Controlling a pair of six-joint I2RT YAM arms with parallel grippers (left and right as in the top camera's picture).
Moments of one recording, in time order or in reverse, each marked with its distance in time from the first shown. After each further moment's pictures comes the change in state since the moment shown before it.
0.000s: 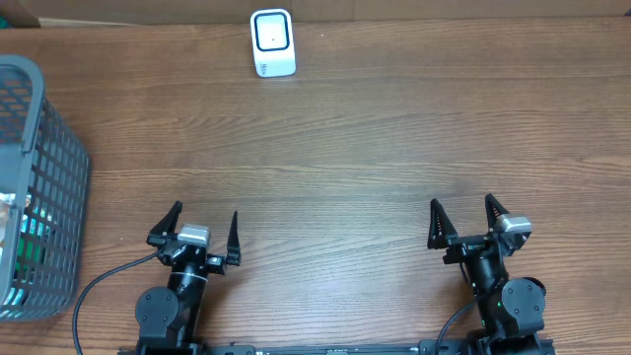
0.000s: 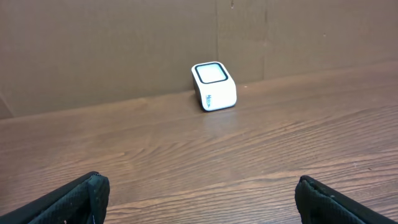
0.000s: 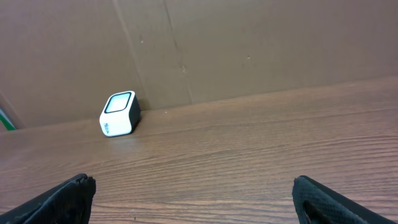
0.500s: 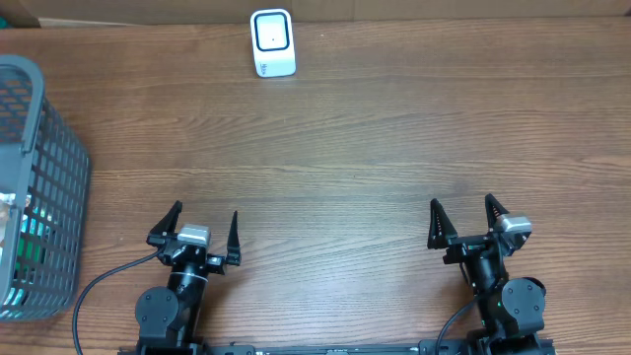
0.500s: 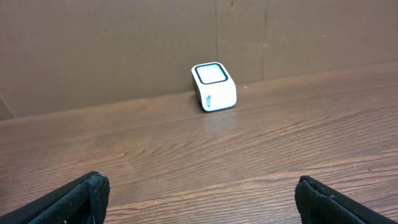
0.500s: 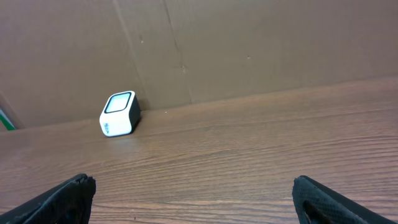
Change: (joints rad) left arm 0.000 0.000 0.000 0.002 0.000 0.000; right arm 0.000 0.000 0.000 0.000 0.000 0.000
